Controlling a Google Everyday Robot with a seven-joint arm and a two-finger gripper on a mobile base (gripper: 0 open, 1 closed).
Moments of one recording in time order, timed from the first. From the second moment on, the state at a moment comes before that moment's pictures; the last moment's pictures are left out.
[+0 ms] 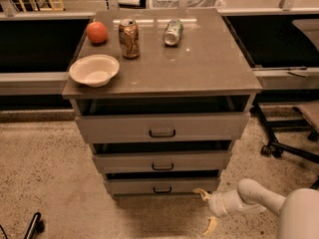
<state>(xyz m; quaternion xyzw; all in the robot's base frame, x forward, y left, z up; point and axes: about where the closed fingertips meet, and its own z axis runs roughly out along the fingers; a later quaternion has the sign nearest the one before) 0.463 -0.172 0.249 -0.64 0.62 0.32 0.32</state>
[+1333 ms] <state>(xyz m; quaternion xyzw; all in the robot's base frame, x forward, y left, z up) 0.579 -0.164 0.204 -0.67 0.64 0.16 0.34</state>
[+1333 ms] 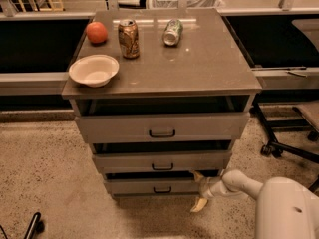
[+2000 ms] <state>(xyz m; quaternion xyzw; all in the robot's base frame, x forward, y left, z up) 0.603 -0.183 0.159 -0.67 0.68 0.14 0.26</state>
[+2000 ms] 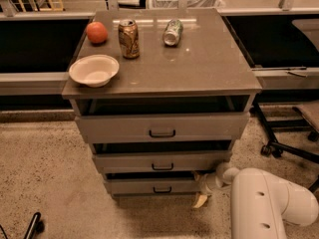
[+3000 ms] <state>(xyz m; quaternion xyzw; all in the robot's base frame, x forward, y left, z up) 0.585 -0.183 0.184 -0.73 0.64 0.08 0.23</state>
